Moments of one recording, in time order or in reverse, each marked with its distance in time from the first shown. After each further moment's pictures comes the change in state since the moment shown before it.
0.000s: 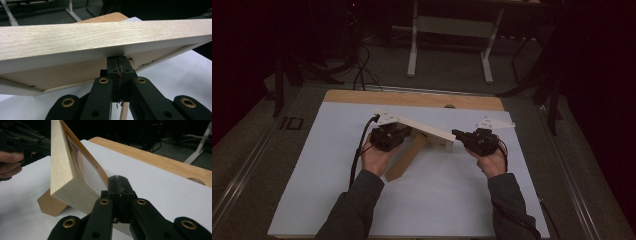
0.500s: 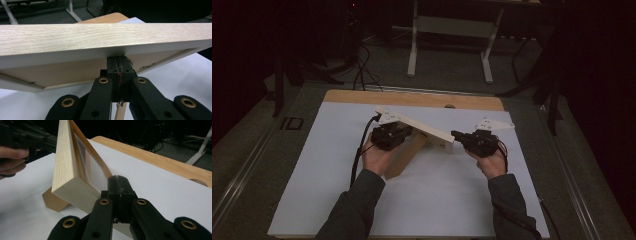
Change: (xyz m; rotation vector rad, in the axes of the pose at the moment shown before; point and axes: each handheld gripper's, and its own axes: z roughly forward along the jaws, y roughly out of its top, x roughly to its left) left arm -0.002 0.002 0.002 0.002 0.001 0.002; right arm 0.004 0.000 -0.001 0.004 0.011 -0.017
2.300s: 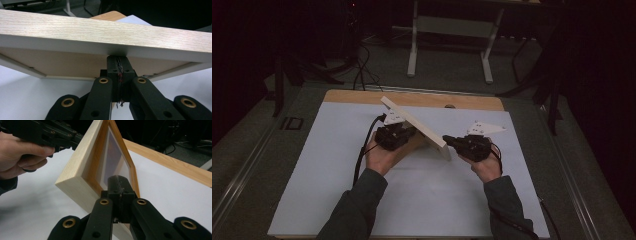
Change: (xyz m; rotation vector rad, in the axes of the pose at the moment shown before) left arm -0.007 0.003 0.006 0.014 -0.007 0.038; right arm 0.022 0.002 0.007 0.012 0.072 -0.061
